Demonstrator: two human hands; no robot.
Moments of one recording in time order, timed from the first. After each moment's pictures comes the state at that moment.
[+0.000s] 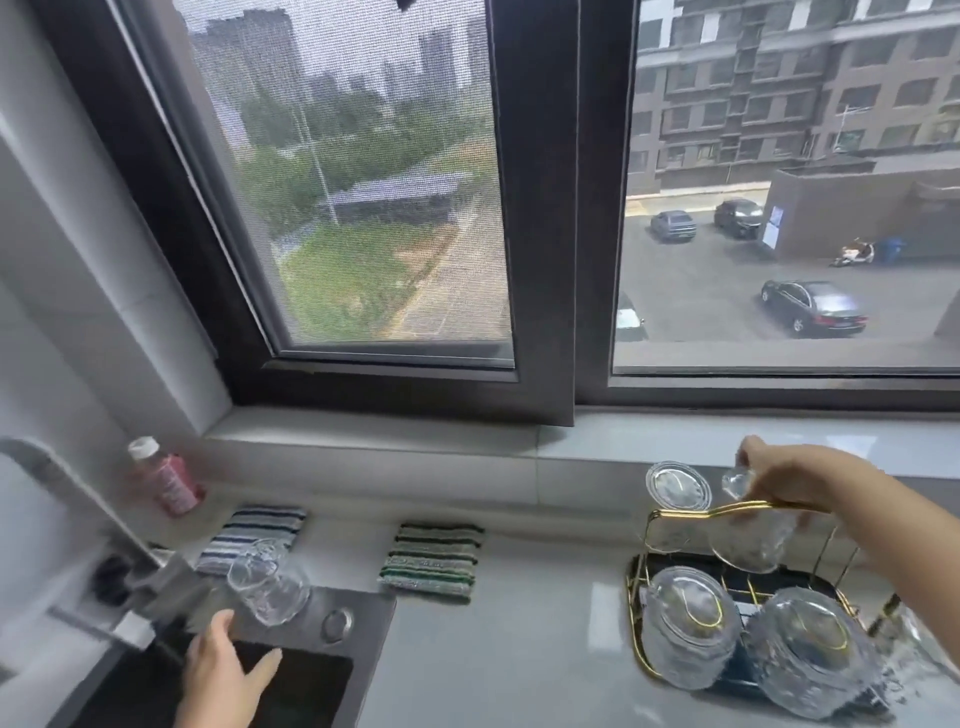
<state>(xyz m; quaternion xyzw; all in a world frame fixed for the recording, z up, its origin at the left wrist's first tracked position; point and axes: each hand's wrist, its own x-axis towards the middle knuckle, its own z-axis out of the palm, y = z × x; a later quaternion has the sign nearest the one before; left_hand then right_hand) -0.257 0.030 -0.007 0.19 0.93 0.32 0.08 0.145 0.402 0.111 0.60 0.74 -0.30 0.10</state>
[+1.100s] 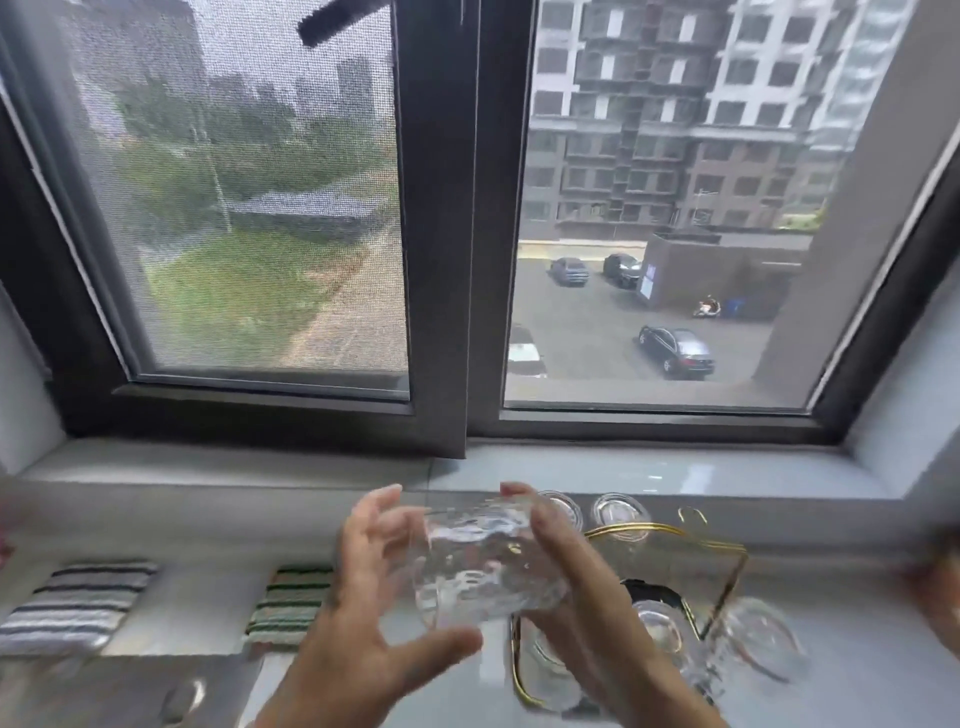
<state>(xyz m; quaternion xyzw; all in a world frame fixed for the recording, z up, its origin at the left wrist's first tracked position) -0.054 0.123 0.145 0.54 0.54 0.56 0.32 0.105 0.207 0.162 0.26 0.53 -0.74 -0.33</state>
